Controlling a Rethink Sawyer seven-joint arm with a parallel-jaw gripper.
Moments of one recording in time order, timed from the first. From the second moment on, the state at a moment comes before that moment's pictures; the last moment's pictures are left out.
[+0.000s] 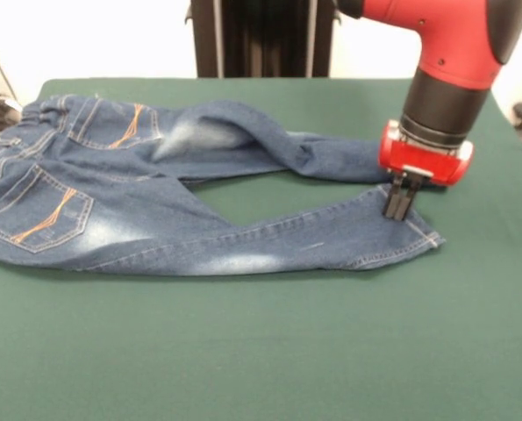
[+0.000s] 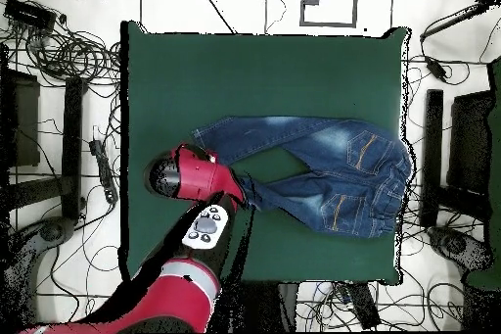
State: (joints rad) arm 0.32 -0.26 -0.31 1.54 0.37 0.23 1.92
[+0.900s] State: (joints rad) arm 0.17 -0.30 -0.30 1.59 0.31 0.23 1.92
